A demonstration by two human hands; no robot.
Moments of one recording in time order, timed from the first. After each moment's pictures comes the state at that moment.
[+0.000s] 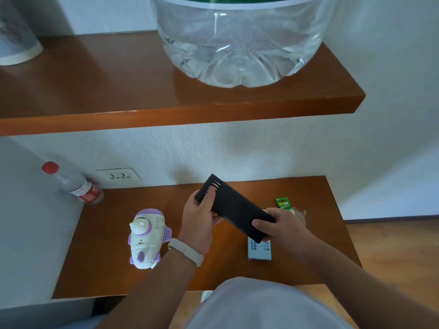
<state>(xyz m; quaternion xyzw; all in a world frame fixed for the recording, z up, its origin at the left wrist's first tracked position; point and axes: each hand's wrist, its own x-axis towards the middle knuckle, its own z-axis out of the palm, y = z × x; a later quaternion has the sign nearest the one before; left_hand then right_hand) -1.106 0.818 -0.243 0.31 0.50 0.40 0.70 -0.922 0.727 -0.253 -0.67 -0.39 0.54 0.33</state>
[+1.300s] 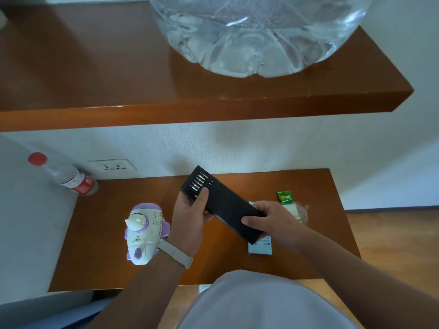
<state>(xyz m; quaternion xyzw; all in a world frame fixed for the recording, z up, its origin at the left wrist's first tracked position) -1.124 0.825 -0.244 0.34 0.50 0.40 0.69 -0.930 0.753 -0.260 -0.61 -0.38 0.62 0.33</state>
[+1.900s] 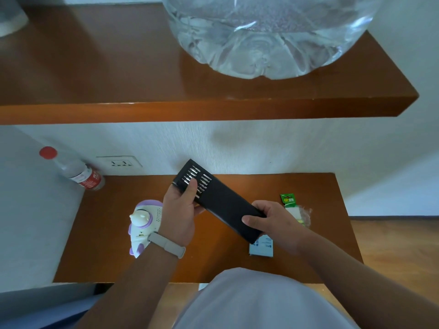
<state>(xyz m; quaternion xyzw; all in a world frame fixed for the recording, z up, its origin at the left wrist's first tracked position) -1.139 0.842 -0.238 0.34 0.52 0.43 0.65 -0.933 0.754 -0.251 -0.60 -0.43 0.59 0.32</state>
